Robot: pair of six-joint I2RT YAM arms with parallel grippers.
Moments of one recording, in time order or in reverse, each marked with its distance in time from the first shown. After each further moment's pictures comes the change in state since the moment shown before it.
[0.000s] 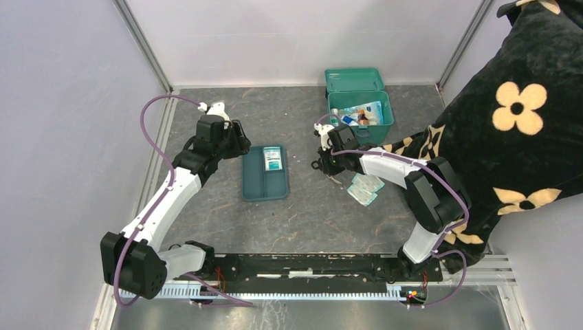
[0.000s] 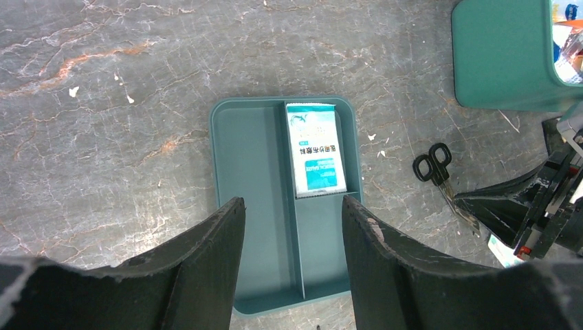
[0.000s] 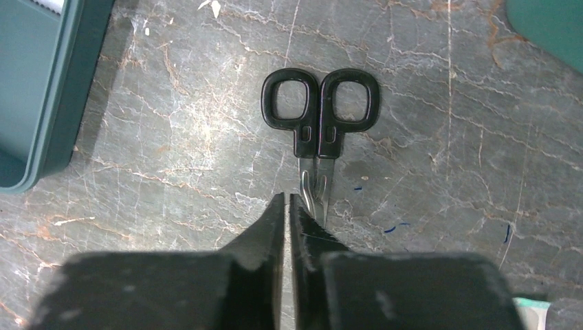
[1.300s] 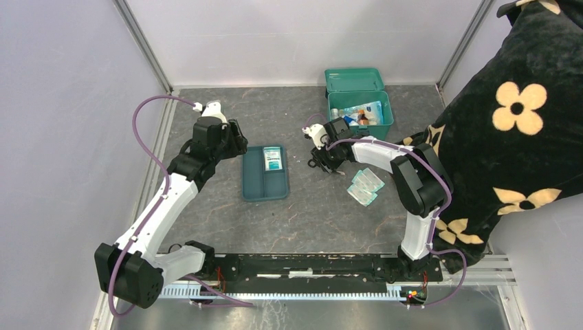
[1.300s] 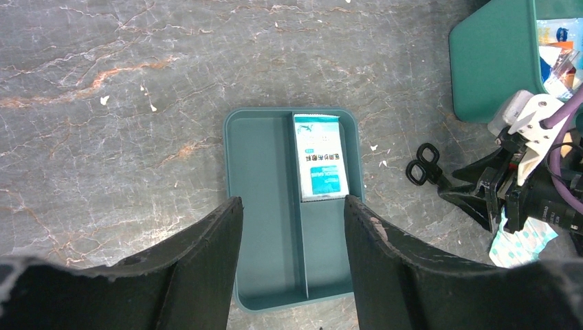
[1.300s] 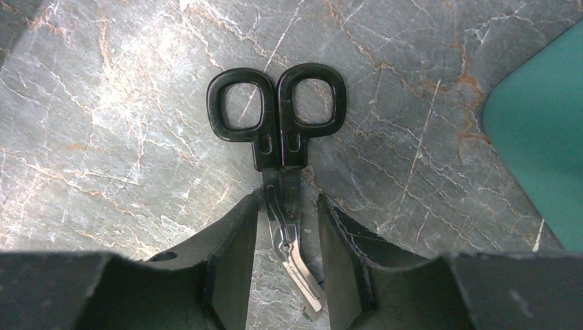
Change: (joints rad) left arm -0.025 -0.068 0.002 -0.022 -0.076 0.000; right arm -0.039 0.174 0.171 -0.106 -0.025 -0.373
